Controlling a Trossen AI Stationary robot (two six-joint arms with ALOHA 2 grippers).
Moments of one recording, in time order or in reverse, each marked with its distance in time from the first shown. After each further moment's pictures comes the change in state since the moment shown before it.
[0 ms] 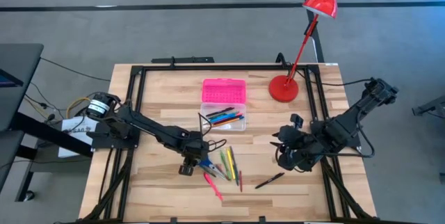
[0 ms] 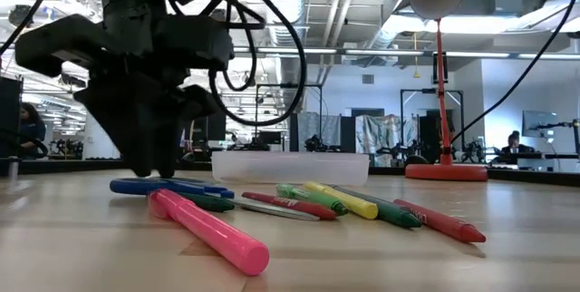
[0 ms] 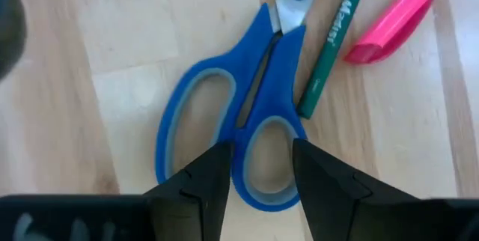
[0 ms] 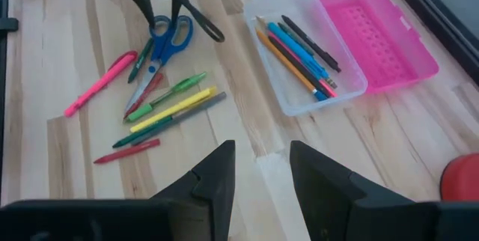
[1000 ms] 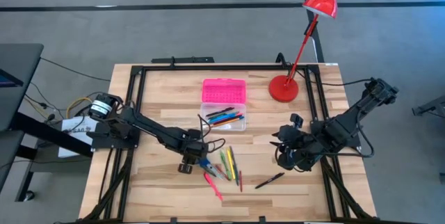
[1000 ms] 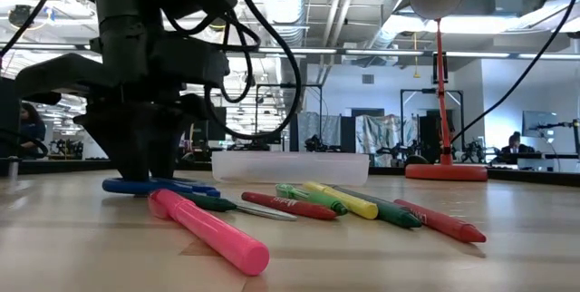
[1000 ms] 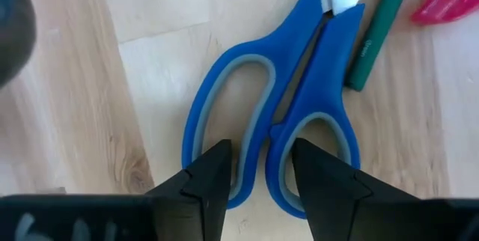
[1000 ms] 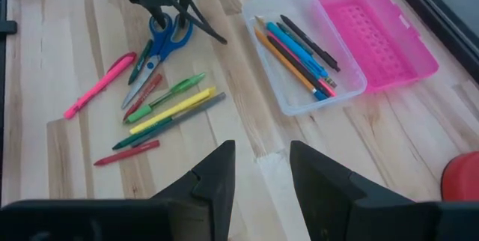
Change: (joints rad) left arm 0.011 0.036 -0.013 -0.054 -0.106 0.024; right arm -0.004 0.000 0.000 0.001 -0.001 0.006
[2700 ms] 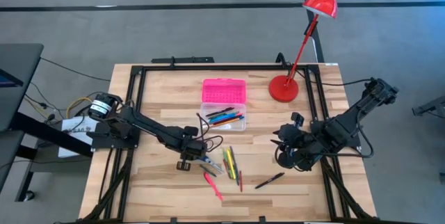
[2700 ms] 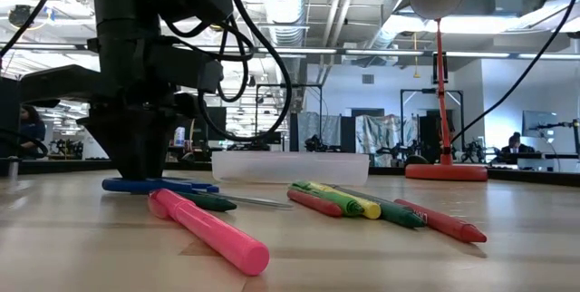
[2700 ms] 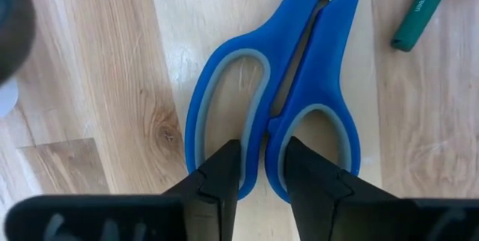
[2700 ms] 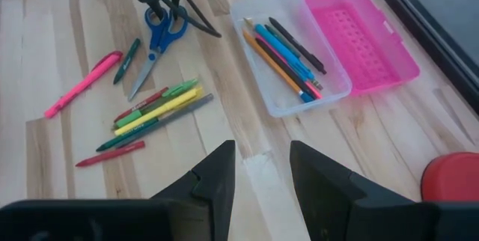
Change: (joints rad) left arm 0.006 0.004 -0.001 -0.120 -0.038 -0.031; right arm 0.000 0.000 0.000 -0.029 0.030 -0.008
